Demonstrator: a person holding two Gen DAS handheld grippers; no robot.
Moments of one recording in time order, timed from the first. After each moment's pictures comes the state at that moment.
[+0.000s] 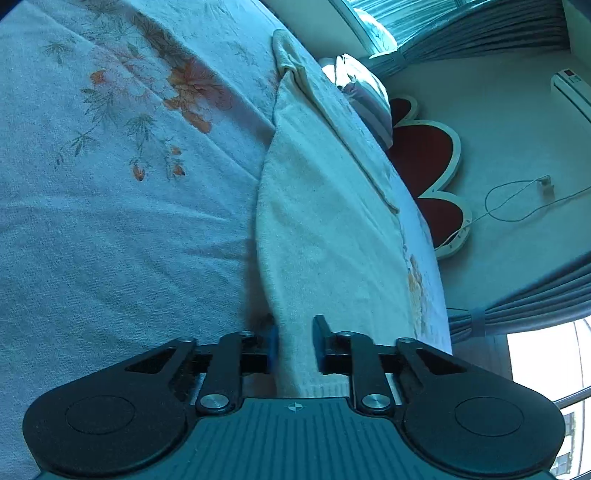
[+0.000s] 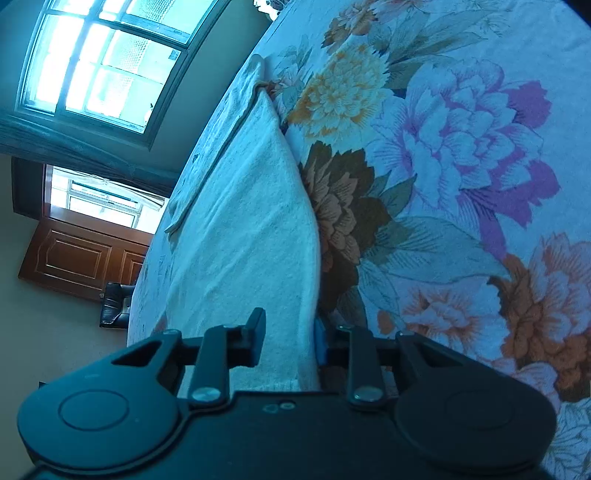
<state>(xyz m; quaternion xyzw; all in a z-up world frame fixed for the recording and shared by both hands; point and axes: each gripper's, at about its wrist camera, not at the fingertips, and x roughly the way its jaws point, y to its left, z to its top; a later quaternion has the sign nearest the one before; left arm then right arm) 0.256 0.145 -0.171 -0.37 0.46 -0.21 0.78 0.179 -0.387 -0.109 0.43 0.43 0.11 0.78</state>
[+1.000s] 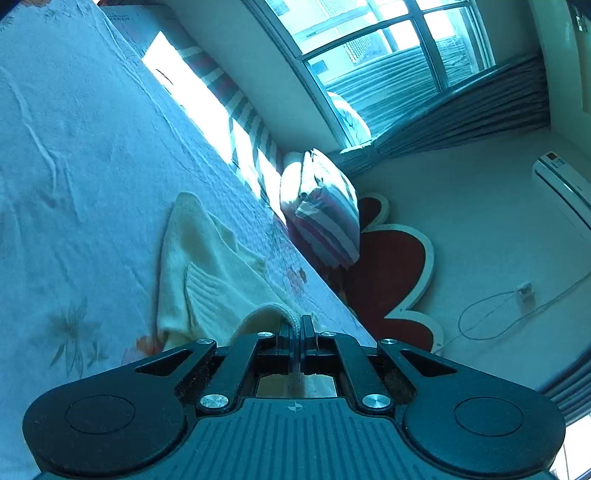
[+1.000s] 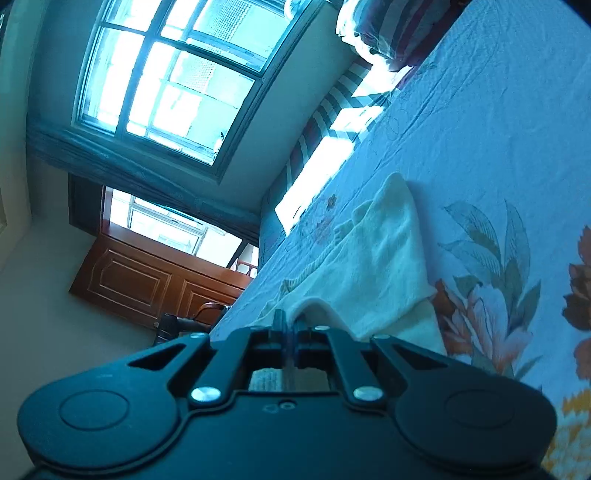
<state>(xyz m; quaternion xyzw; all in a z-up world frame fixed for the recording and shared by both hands) 0.549 0.140 -0.108 -0.45 0.32 -0.19 0.82 0.479 -0.418 -0.041 0.46 0.34 0.20 0.80</state>
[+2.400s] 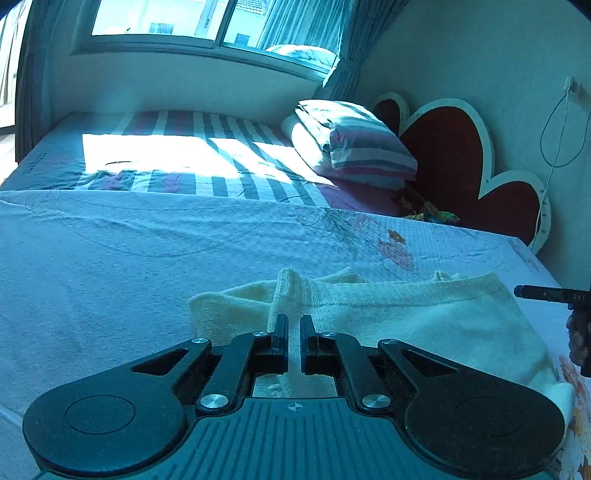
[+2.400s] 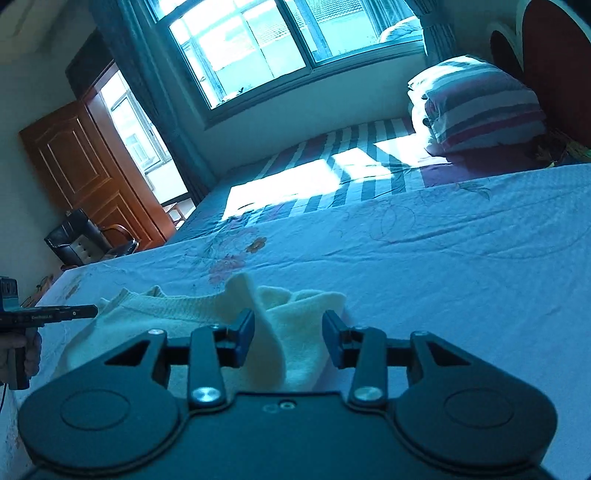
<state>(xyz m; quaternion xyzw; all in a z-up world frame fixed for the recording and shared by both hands) 0.657 0.092 -0.102 -0.08 0.35 -0.20 0.91 0.567 -0.404 -0.050 0.12 0.33 0.20 0.91</state>
